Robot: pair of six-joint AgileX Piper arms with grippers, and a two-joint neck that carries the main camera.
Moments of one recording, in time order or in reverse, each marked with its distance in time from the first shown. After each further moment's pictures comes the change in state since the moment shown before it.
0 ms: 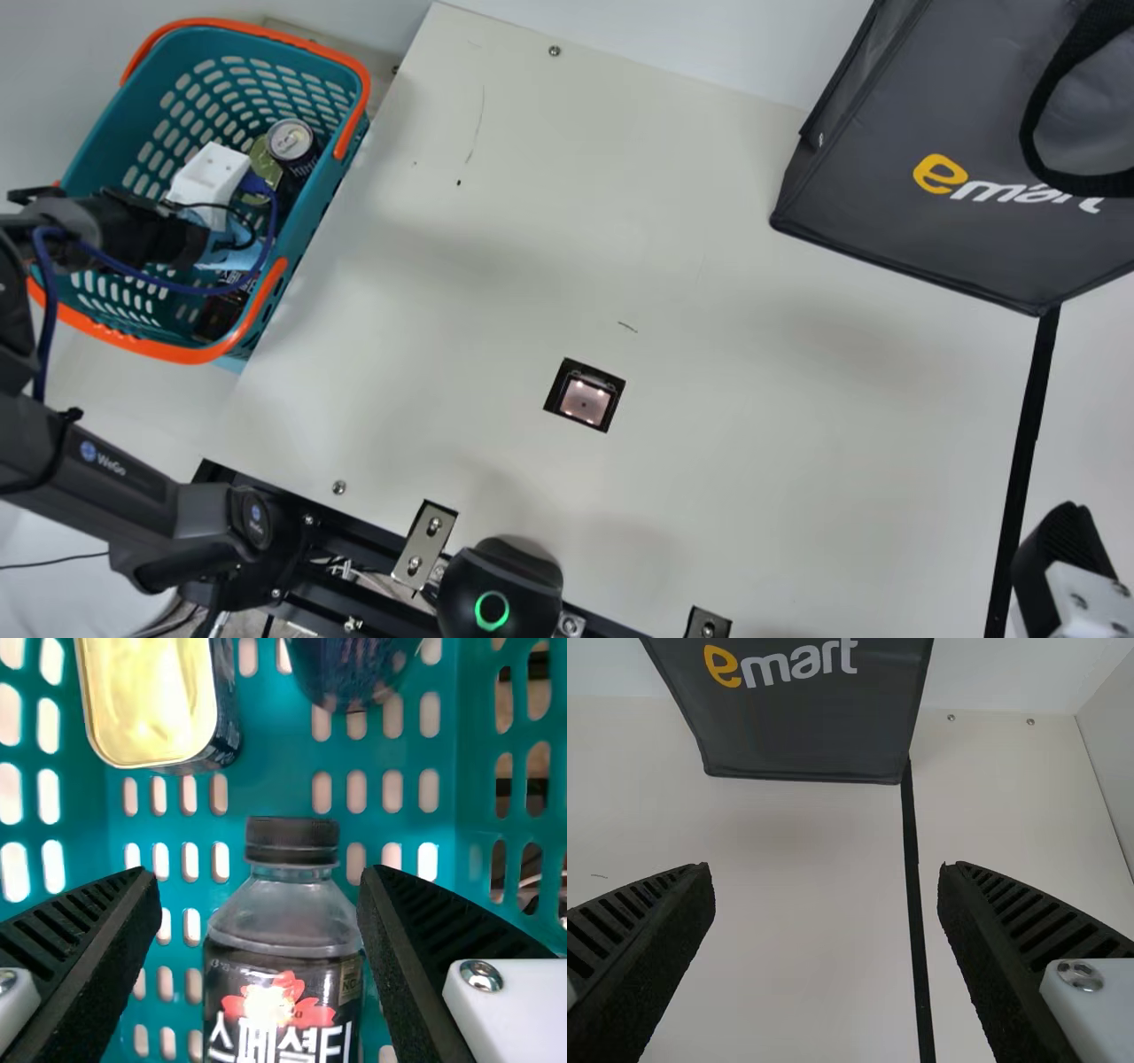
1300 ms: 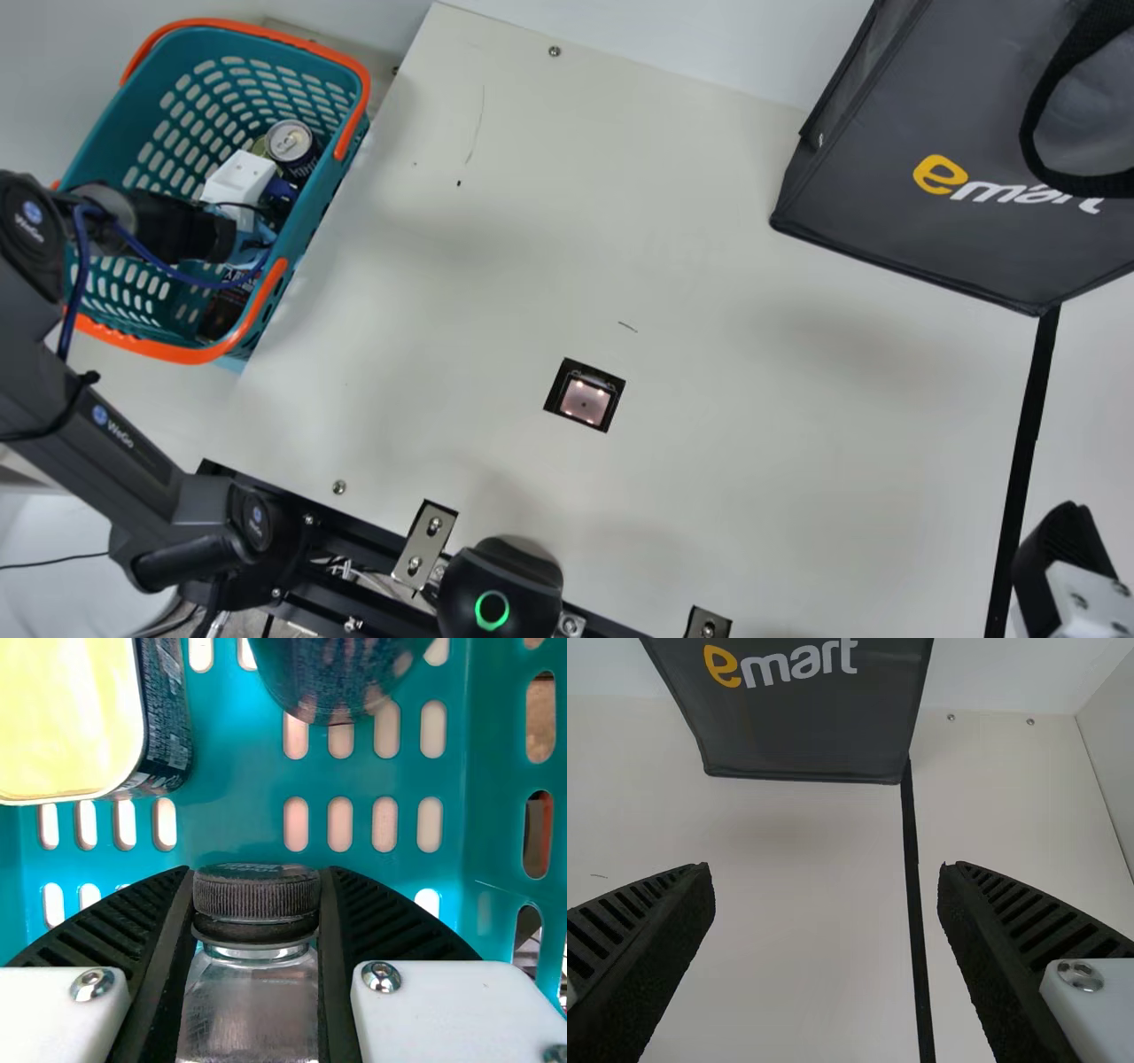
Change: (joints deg) left arm -1.6 9.6 -4.3 -13.2 -0.8 10.2; right arm 0.0 0.0 0.0 0.0 0.0 0.0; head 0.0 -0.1
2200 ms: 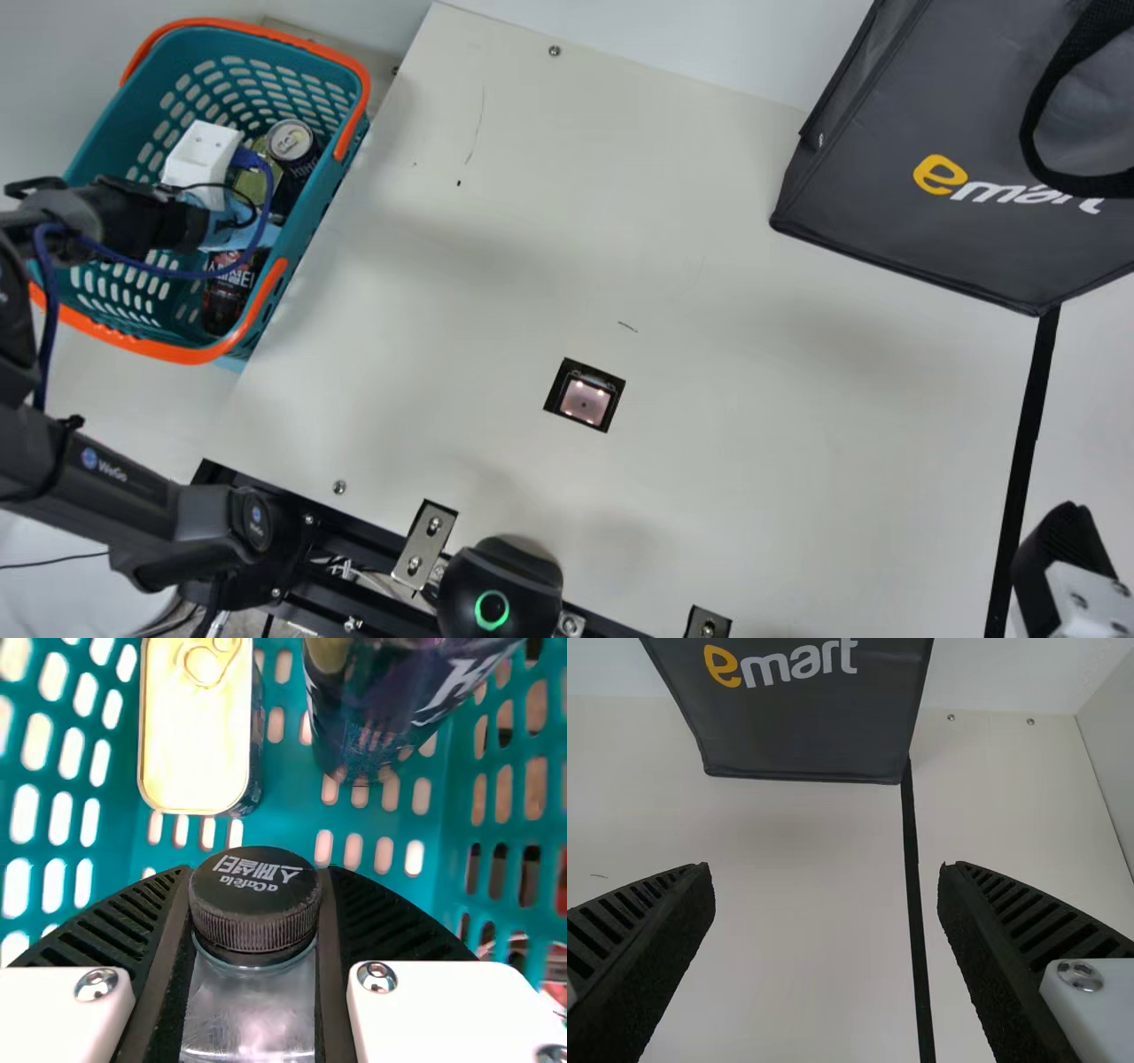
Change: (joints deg) left arm 0.0 -14.1 3.9 10.1 0.8 -17.0; right arm 0.0 0.0 0.0 0.0 0.0 0.0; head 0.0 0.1
